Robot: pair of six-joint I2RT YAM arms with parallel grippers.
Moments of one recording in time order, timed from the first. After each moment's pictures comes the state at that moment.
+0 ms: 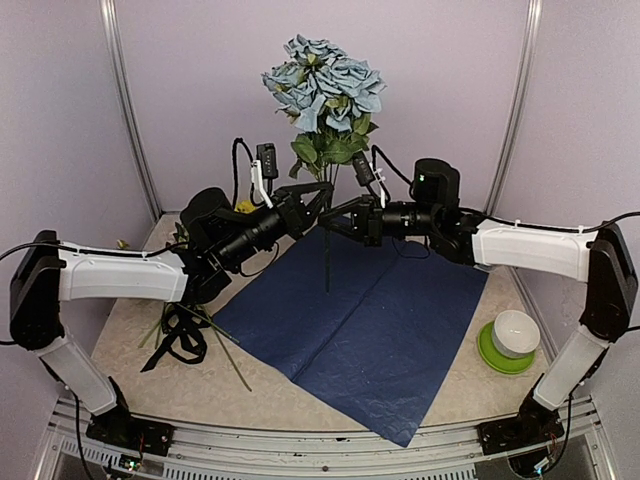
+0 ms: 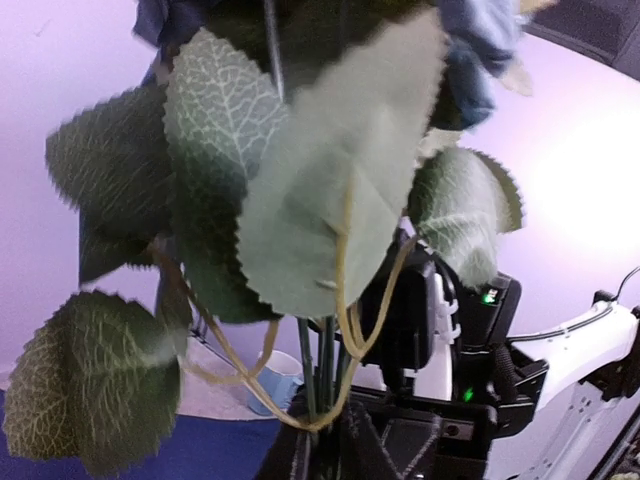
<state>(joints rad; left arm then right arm) -0.87 1.62 1.03 0.91 0.15 -0.45 0.69 1.64 1.22 0.39 -0.83 0.30</state>
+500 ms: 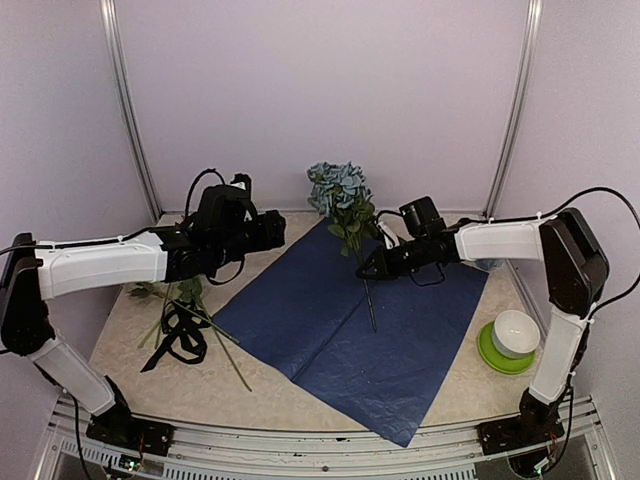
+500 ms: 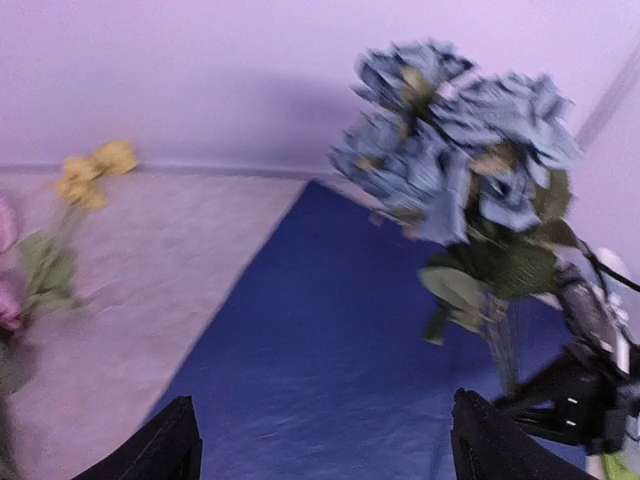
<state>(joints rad) -0.80 1.55 1.12 0.05 -0.41 -0.49 0.53 1.84 1.24 -0.13 -0.56 0.28</state>
